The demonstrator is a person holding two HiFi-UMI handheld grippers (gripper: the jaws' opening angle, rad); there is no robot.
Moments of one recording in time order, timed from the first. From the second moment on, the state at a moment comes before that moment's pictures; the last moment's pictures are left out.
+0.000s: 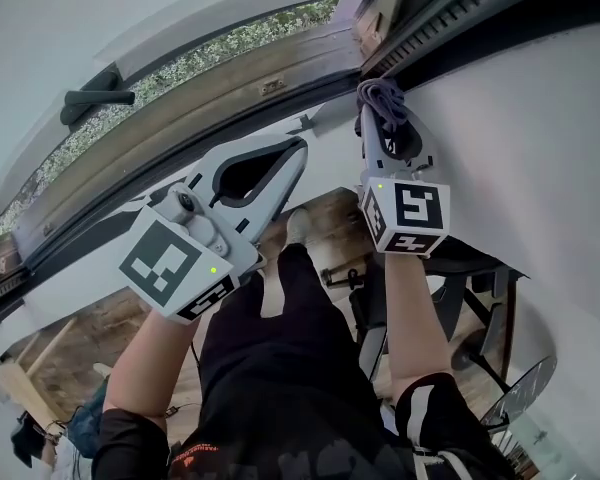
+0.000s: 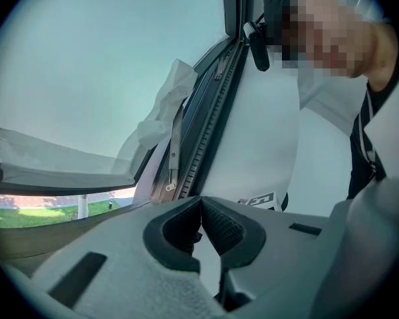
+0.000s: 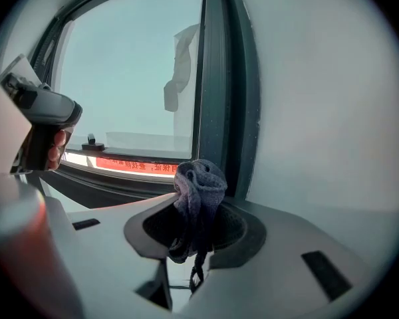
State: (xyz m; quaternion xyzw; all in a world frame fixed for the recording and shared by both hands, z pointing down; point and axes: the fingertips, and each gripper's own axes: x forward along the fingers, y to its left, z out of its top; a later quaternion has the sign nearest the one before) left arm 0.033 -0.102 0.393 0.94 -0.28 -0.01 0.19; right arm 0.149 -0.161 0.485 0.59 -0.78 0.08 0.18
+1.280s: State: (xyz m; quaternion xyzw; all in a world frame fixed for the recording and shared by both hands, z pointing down) left arm 0.000 -0.095 0.201 0.96 -0.25 -0.11 0.03; right arm 0.100 -0.140 0.152 0.58 -0.79 -0.16 0.06
